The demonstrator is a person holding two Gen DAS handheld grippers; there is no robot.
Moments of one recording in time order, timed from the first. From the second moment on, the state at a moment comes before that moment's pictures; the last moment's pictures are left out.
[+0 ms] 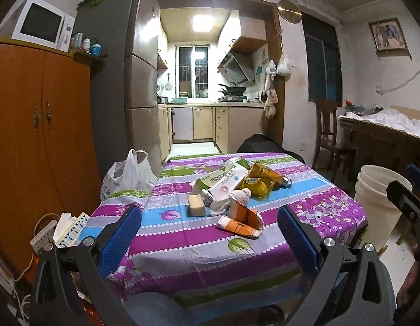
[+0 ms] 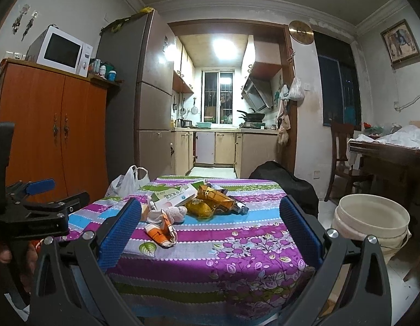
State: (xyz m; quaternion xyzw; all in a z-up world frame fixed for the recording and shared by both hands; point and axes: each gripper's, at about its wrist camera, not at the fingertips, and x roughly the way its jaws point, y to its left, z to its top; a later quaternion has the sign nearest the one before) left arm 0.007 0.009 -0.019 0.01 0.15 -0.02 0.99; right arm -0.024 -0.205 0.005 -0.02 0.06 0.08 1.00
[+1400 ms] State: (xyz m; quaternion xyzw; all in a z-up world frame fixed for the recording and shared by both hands) left arm 0.239 0.105 -0.085 -0.02 0.36 -0.11 0.93; right arm 0.235 -0.113 -0.098 -0.03 0.37 0.32 0.87
